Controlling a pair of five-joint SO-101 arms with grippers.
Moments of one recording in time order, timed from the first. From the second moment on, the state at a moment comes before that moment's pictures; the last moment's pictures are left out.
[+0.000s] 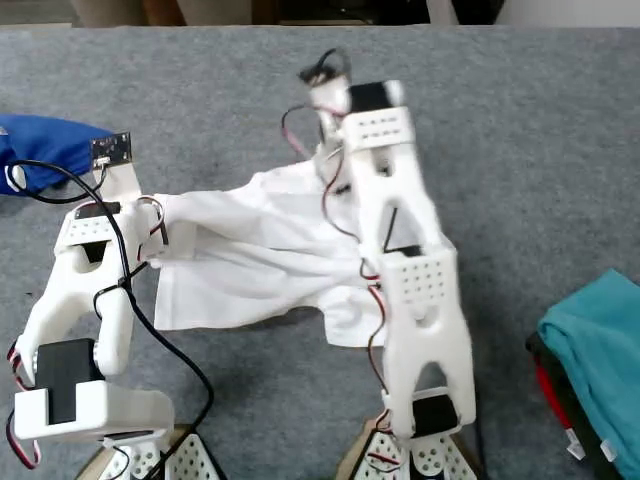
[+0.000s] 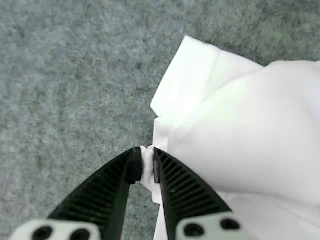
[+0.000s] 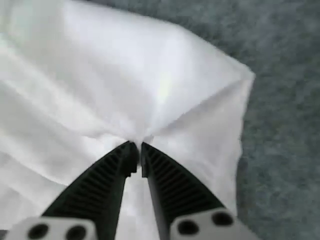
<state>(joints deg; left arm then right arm) -13.5 -3.7 38.2 43.5 -5.9 -14.3 50.6 -60.3 101.4 6.5</state>
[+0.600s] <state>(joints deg) -8.2 -18.5 3.3 69.8 -1.6 -7.6 0.0 -61.1 101.4 6.5</state>
